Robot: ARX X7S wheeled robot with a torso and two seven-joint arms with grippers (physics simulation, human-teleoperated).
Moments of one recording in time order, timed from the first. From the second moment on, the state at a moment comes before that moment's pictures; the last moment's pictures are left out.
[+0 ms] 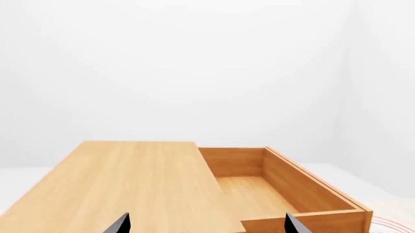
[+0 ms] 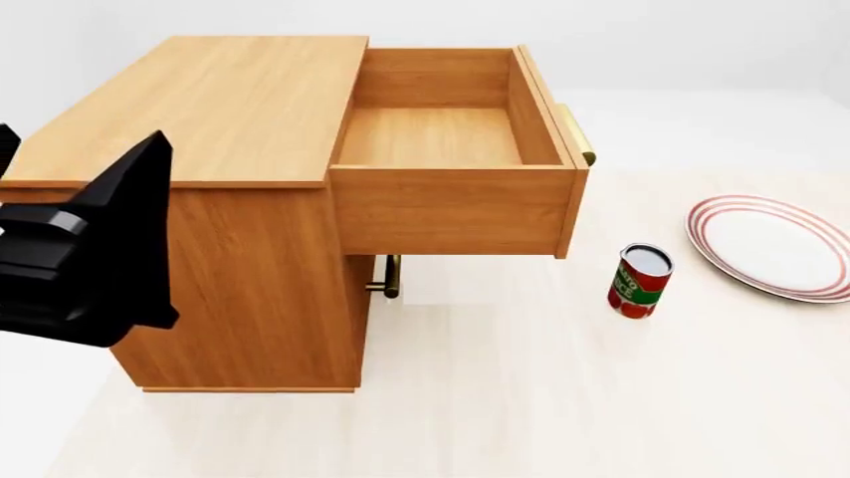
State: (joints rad) left arm -0.90 -0.93 -0.26 0.90 -2.31 -0.90 -1.29; right arm 2.18 1.44 -1.88 -0.21 1.72 1.43 0.59
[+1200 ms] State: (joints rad) left arm -0.84 -0.90 -0.28 0.92 -2.27 -0.89 -1.27; right arm 1.63 1.41 -2.12 -0.01 1.39 0.75 0.58
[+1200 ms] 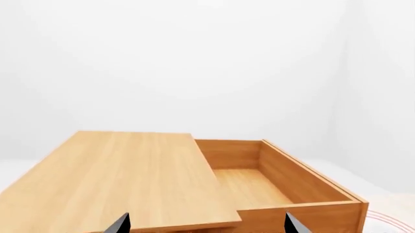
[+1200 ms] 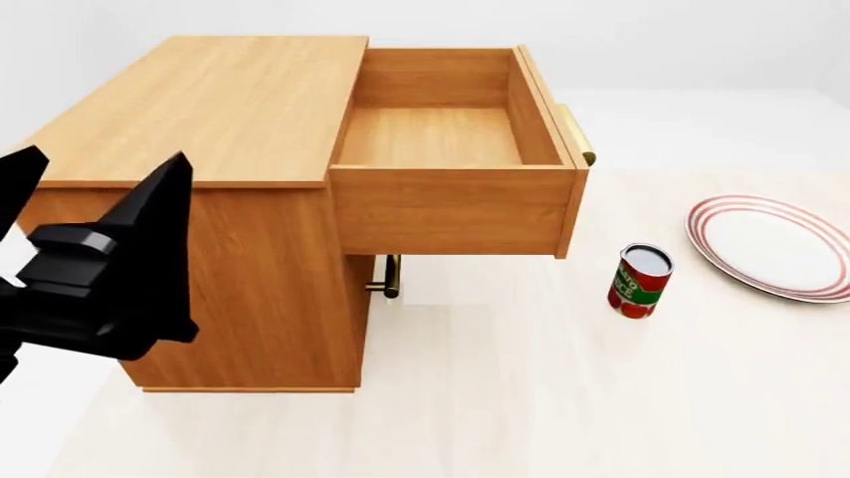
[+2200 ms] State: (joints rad) left arm -0.78 -0.87 -0.28 0.93 -2.23 -0.90 -1.24; right arm 1.56 1.41 -2.10 0.00 1.42 0.72 0.59
